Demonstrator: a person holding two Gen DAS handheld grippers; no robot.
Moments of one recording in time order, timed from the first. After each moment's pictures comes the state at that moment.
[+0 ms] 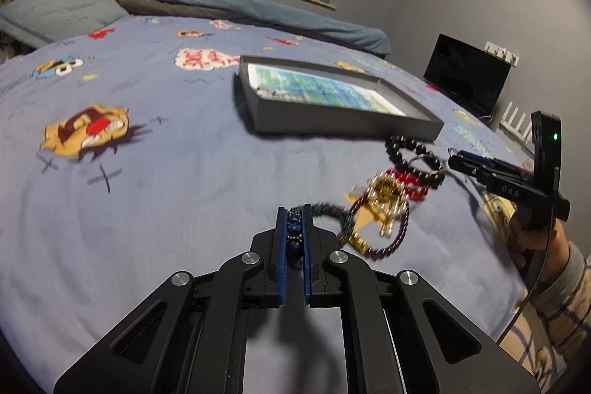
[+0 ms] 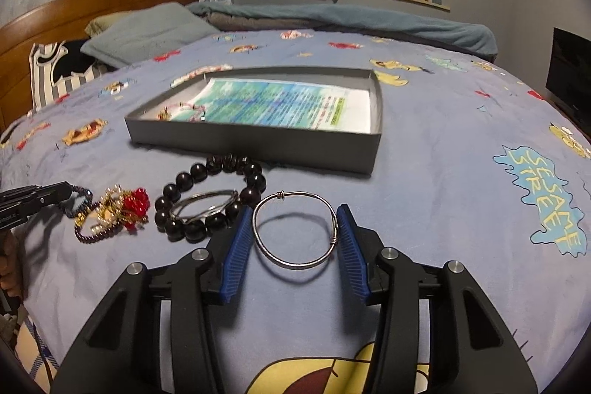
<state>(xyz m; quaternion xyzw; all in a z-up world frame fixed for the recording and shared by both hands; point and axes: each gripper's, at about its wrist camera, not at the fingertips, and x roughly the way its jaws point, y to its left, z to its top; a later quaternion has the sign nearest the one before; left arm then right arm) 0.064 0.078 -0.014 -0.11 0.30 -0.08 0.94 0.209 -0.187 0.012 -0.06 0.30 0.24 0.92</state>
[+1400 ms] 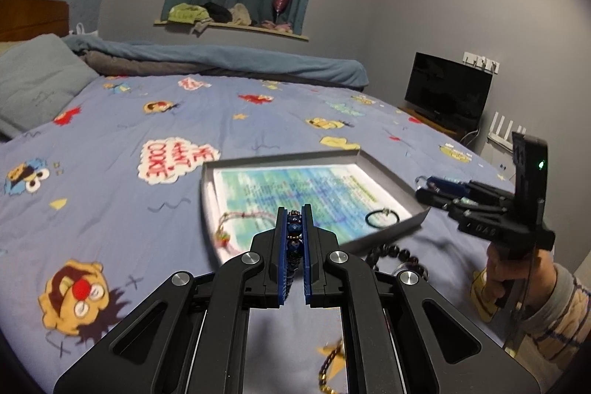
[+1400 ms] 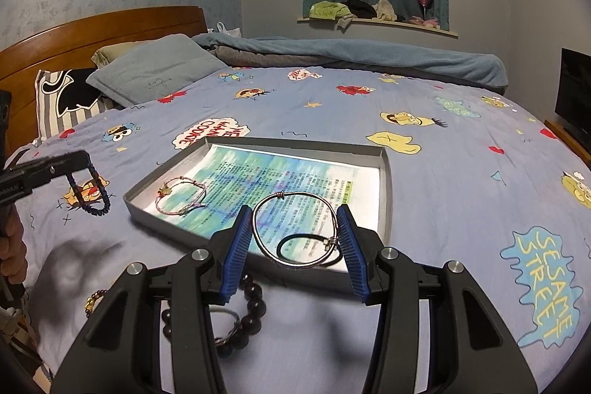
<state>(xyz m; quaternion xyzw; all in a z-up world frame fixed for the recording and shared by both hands) 0.143 0.063 0.076 -0.07 0.24 -0.12 0.96 0.265 -0.161 0.065 -0.05 0.26 0.26 0.93</state>
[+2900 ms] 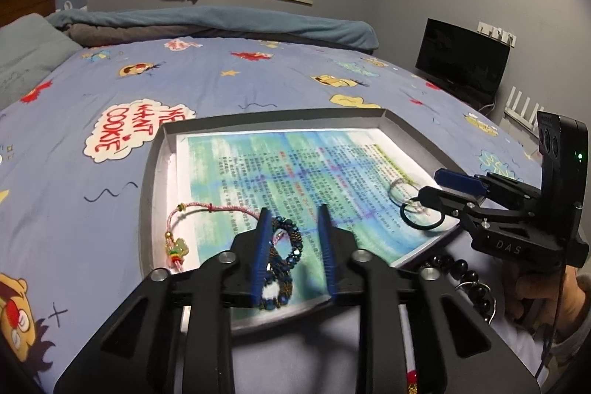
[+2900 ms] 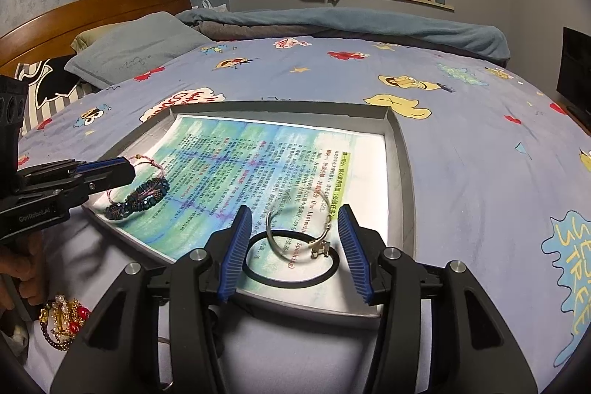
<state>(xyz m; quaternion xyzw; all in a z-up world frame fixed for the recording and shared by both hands) 0.232 0.034 0.011 -0.06 0.30 -0.11 0.95 0.315 -0.149 0.016 -0.05 0.30 0.25 0.92</state>
